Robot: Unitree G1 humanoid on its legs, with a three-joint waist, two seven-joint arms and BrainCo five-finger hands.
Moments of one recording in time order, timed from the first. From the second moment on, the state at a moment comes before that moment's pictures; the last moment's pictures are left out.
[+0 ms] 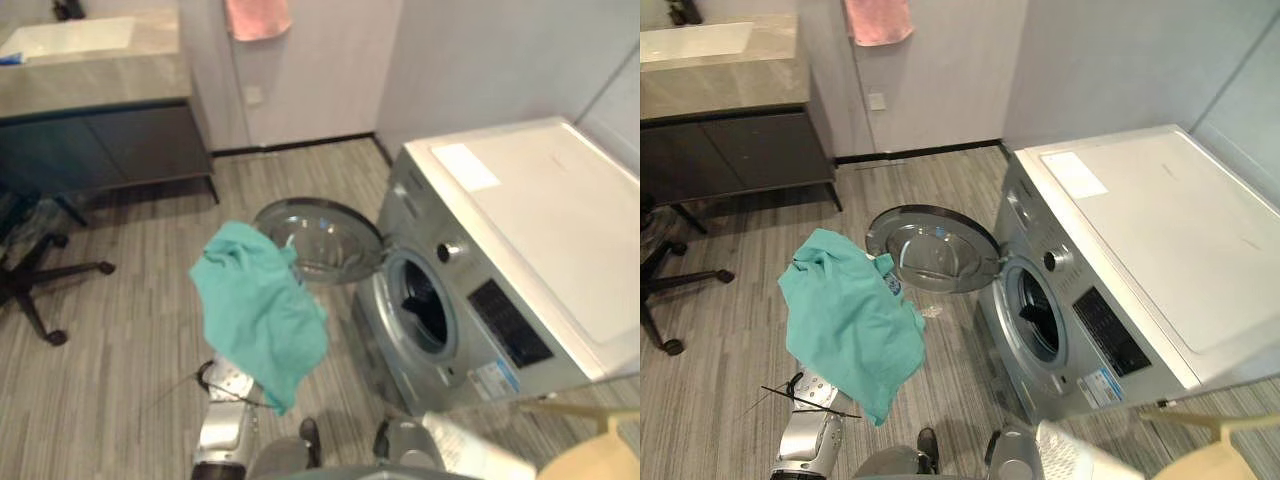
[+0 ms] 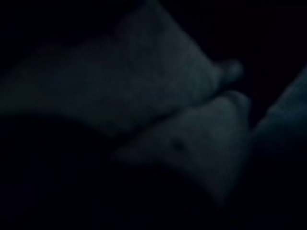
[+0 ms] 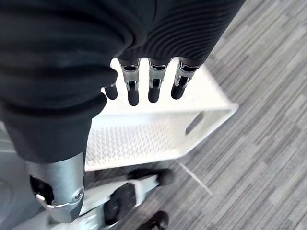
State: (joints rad) left arm 0.14 0.00 -0.05 -0.07 -0.14 -0.15 0.12; right arm 0.33 -0.01 -0.76 1.05 -0.25 0.12 0.14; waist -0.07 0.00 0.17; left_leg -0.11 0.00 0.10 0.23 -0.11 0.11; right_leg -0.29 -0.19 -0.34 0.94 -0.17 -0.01
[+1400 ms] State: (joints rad) left arm 0.30 0.10 -0.02 0.14 -0.15 -0.09 -0.09; right arm 0.13 -0.22 -0.37 1.05 -0.34 0.07 0.08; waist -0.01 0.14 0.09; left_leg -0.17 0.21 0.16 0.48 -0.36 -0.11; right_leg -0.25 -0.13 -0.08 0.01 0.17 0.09
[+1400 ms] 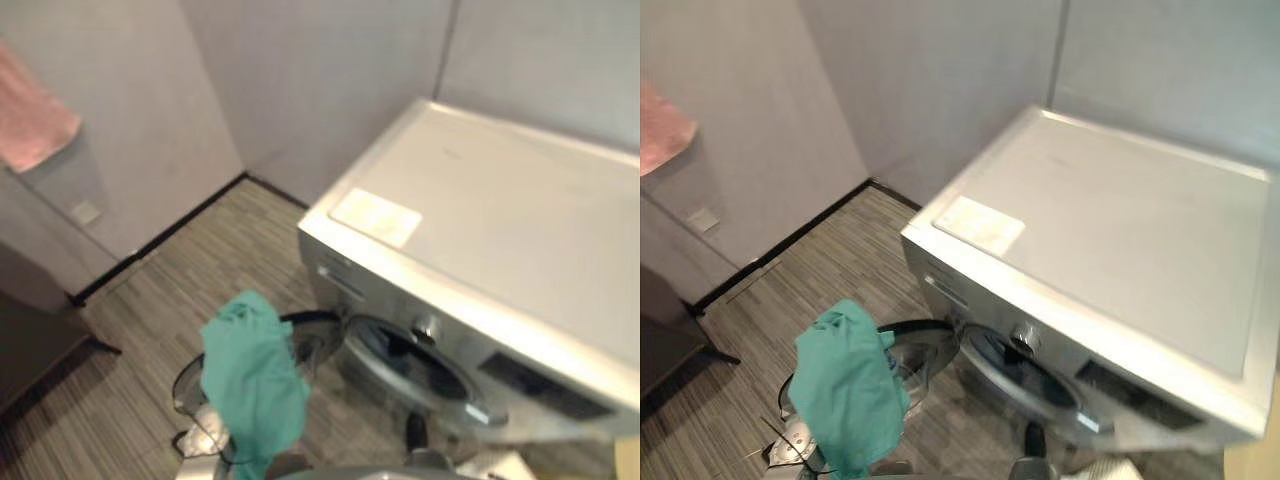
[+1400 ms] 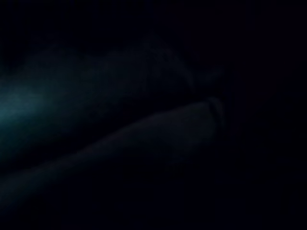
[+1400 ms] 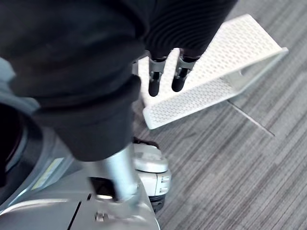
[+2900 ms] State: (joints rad) left arm 0.18 0.13 -0.20 0.49 -0.15 -0.05 -0.06; right arm 0.16 -0.14 -0.36 1.04 -0.28 0.09 0.02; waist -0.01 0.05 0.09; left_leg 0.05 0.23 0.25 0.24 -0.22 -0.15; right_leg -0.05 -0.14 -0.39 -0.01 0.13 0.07
